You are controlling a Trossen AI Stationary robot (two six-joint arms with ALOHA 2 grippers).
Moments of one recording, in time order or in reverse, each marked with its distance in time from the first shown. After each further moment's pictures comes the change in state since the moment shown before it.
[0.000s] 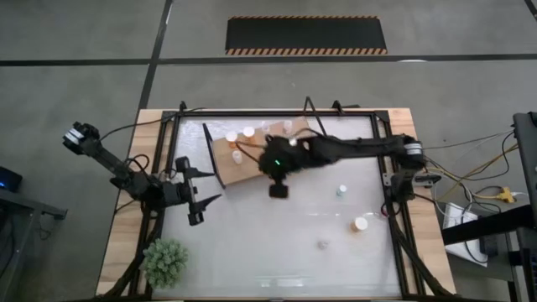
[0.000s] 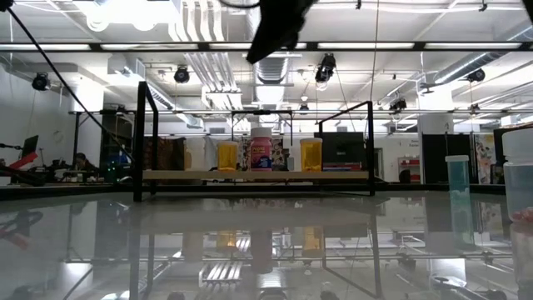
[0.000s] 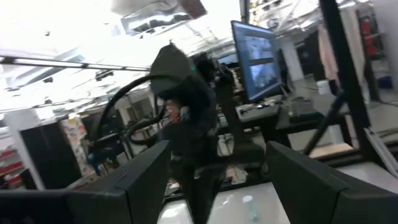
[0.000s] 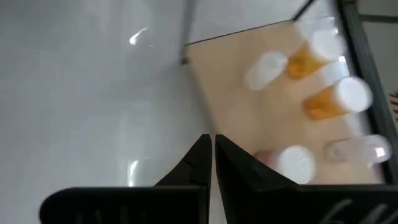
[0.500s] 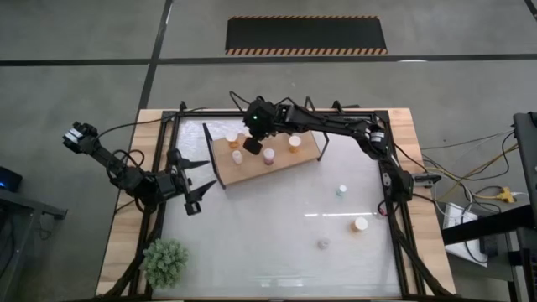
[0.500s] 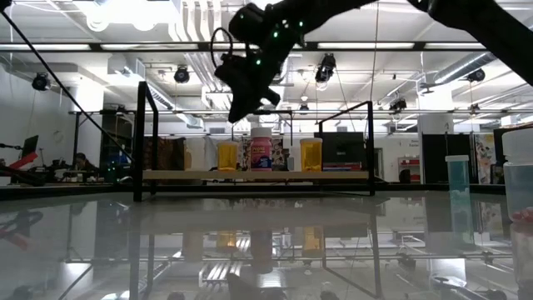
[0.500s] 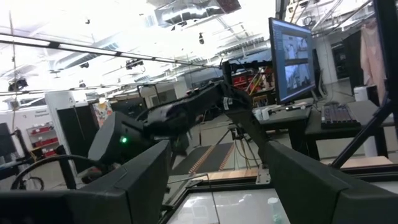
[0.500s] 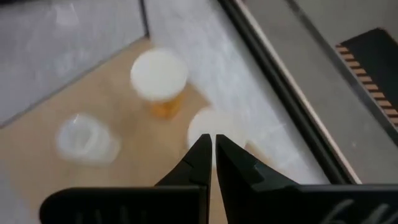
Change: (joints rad) left arm 0.000 -0.076 0.000 -0.004 -0.125 0.004; right arm -0.296 0.315 0.237 0.148 0.023 0.079
